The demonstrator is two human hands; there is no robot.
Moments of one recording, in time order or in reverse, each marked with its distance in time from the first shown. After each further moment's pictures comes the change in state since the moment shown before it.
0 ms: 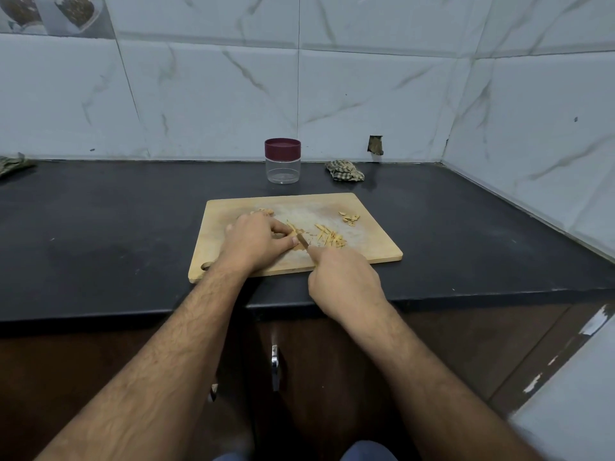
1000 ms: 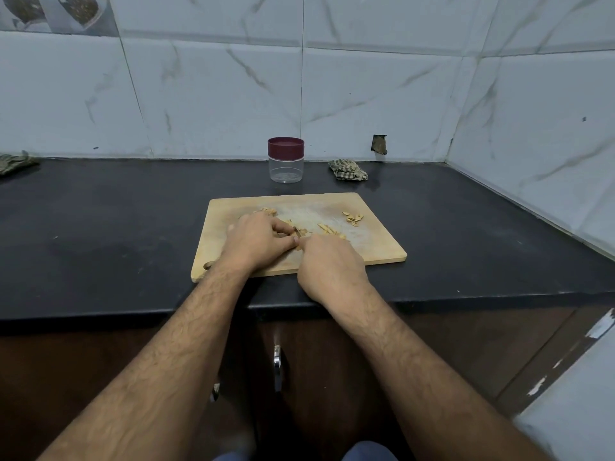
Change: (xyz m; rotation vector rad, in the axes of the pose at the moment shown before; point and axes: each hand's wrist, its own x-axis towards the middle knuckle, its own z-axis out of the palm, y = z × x) left_hand 0.002 -0.002 0.001 -0.040 -0.013 -0.035; right_hand 0.016 -0.018 -0.003 -0.040 0.000 -0.028
